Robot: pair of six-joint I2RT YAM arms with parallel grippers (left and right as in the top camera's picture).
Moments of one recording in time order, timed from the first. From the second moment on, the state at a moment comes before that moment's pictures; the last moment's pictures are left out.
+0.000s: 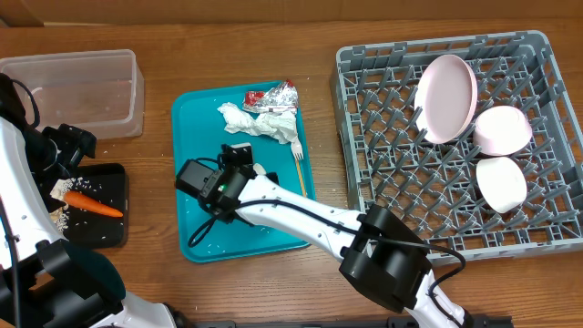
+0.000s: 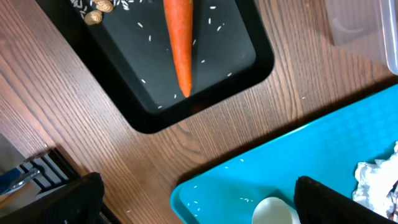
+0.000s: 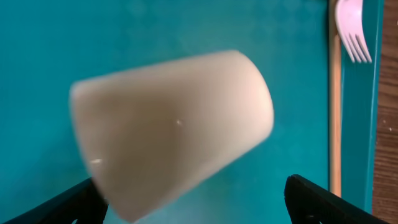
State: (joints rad) left arm 0.54 1.76 1.76 -1.54 0.00 -0.66; right arm 1.06 2.20 1.83 -1.05 0.37 0.89
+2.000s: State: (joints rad) left arm 0.54 1.76 1.76 -1.53 0.00 -0.65; right arm 0.82 2.20 1.91 -1.26 0.46 0.89
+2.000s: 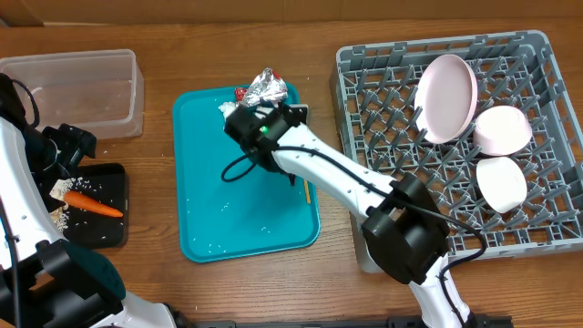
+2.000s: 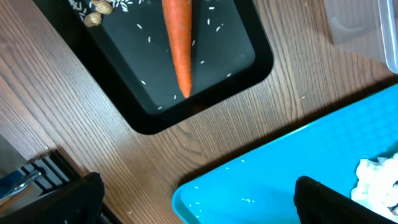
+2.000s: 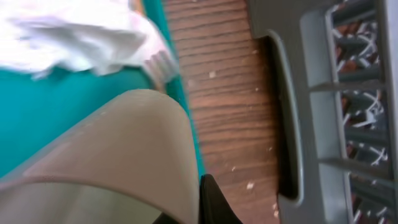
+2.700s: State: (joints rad) left arm 0.54 1.76 1.76 -1.54 0.00 -0.65; right arm 0.82 2.20 2.02 -1.33 -0.17 0.65
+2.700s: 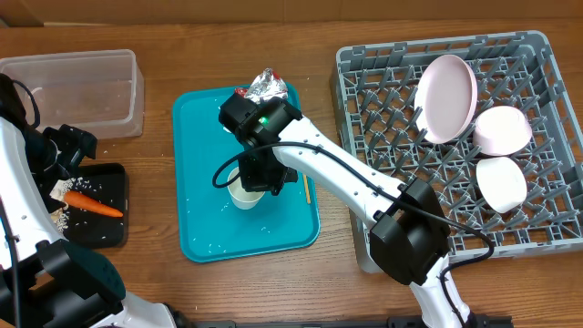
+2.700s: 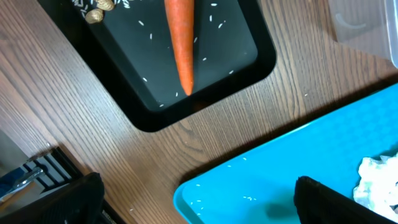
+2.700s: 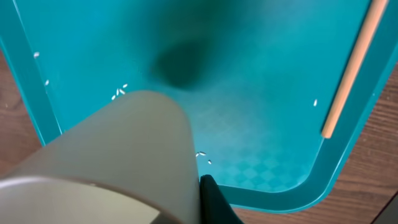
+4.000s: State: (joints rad) left arm 0.61 1.76 1.76 -1.54 0.00 -0.68; right arm 1.07 2.13 2.04 -1.30 -0.12 0.51
